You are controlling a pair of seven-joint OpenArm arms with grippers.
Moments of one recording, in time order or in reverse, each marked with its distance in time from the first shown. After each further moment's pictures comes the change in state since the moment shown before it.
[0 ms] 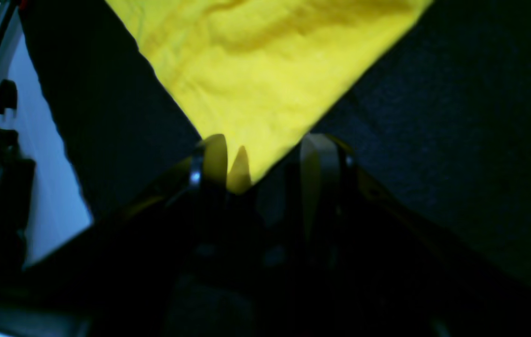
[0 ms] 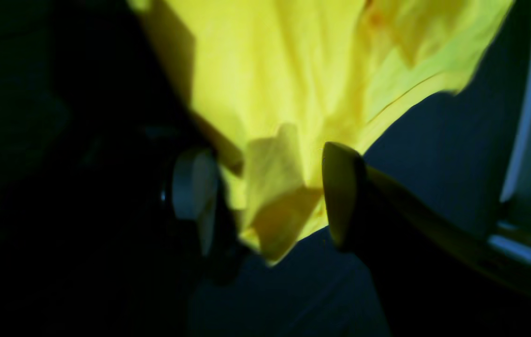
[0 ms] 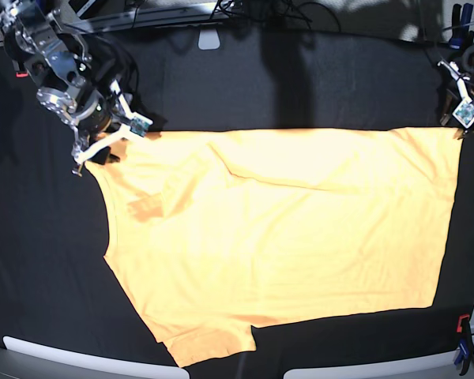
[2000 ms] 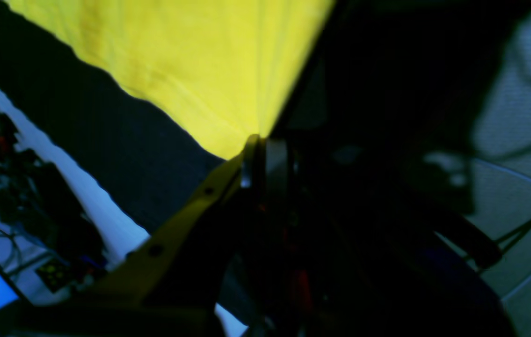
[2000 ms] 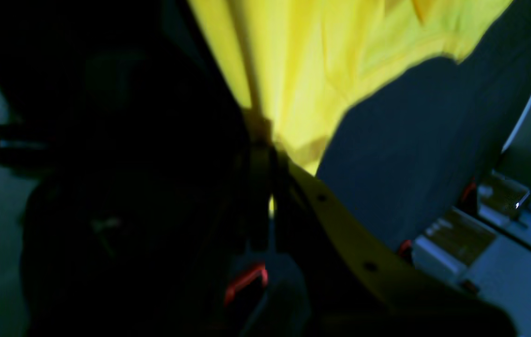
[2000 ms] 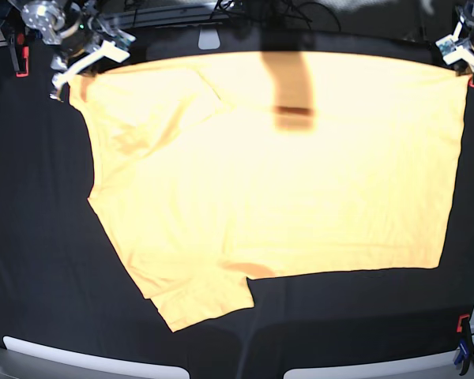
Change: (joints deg) left arm 18.5 -16.3 17.6 8.6 6.1 16.5 18.6; right arm -34.0 9.7 9.3 19.1 -7.2 -11.3 -12.7
